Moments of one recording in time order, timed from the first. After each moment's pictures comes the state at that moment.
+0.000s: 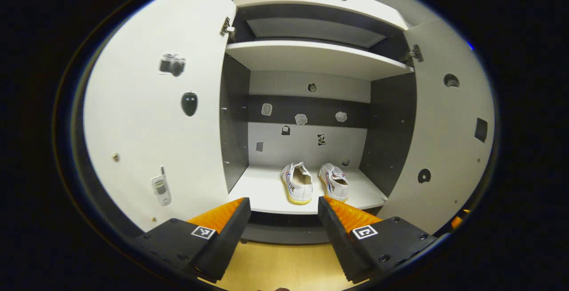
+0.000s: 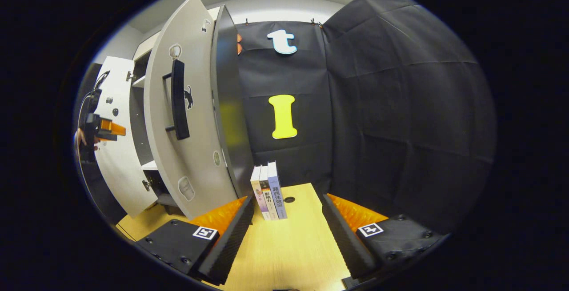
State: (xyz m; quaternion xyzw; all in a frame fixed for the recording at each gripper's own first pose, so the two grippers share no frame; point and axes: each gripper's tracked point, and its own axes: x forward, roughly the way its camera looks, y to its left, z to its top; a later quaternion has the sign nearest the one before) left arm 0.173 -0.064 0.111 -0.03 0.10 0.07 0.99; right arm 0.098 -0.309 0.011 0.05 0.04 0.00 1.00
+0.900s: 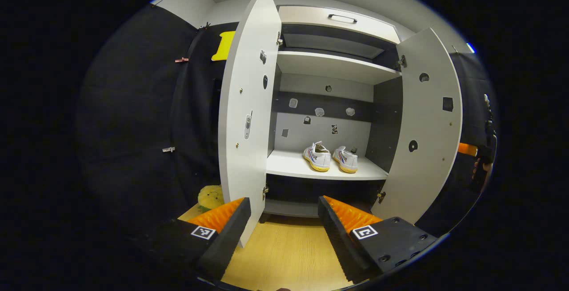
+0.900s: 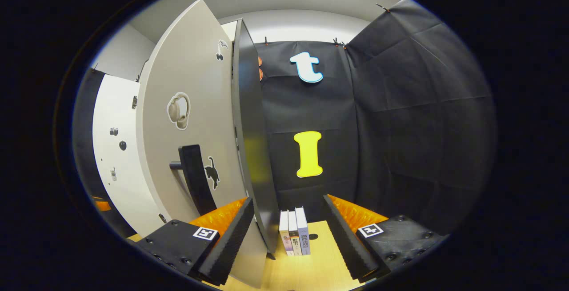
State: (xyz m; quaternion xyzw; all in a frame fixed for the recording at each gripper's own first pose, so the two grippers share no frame) left arm 0.040 -0.024 0.041 -0.05 0.07 0.09 0.99; right arm 0.176 -0.227 0.147 0.05 -0.02 0.04 1.00
